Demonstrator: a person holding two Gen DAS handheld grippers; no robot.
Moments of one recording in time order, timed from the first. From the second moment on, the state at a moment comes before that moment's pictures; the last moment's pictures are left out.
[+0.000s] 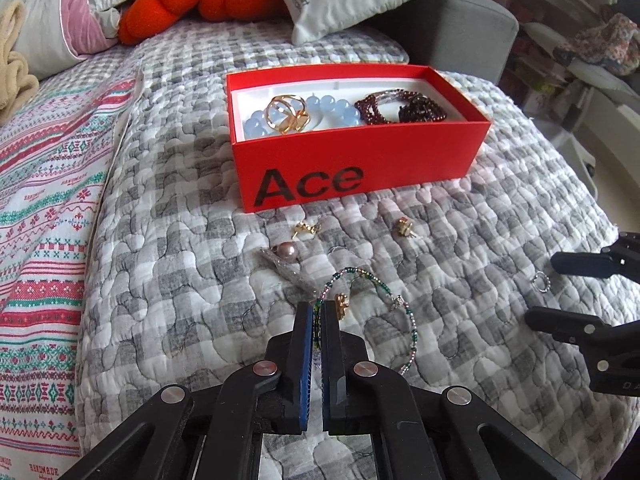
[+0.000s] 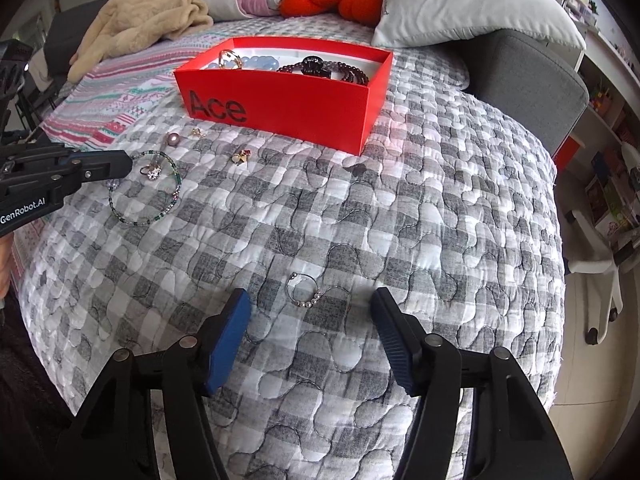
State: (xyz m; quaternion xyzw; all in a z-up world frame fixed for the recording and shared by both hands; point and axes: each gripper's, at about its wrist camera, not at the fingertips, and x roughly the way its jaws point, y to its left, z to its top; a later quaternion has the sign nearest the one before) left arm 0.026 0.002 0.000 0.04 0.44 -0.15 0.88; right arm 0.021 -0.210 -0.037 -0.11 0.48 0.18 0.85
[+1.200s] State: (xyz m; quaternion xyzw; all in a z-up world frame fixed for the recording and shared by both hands) left arm 0.037 0.002 0.039 0.00 0.40 -0.15 0.91; right arm 0.040 -0.209 -0.019 -0.08 0.48 0.19 0.85
